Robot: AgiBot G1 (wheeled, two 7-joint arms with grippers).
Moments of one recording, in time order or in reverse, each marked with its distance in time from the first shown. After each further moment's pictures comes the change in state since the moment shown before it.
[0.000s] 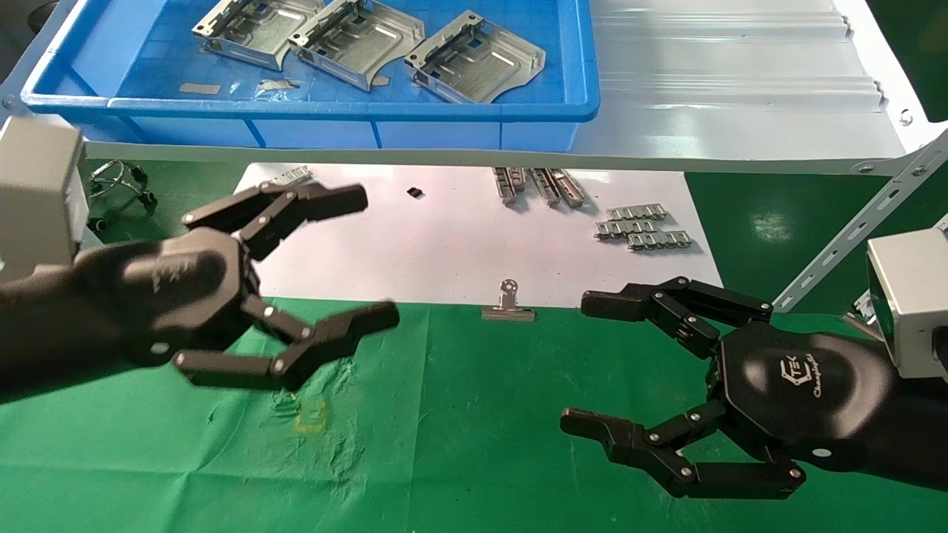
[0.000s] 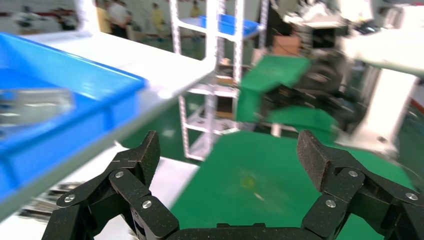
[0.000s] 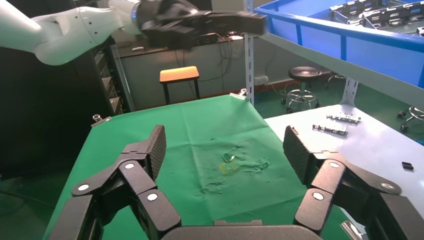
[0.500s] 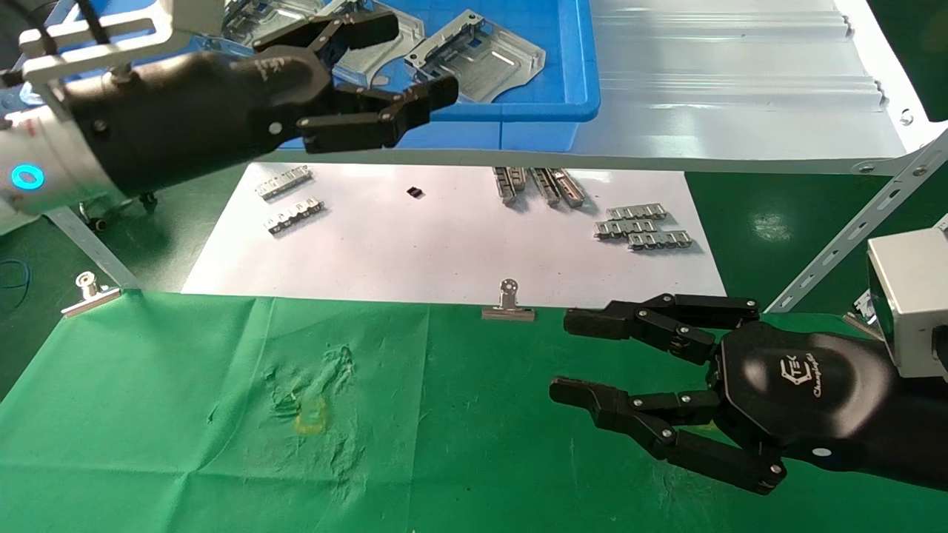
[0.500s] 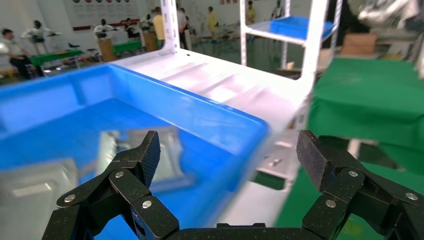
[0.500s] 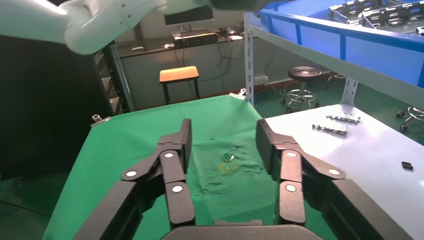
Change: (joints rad) left arm -0.350 0.230 0.120 0.275 0.235 -0.181 -0.019; right arm 0.000 0.000 0.000 0.000 0.000 0.000 0.000
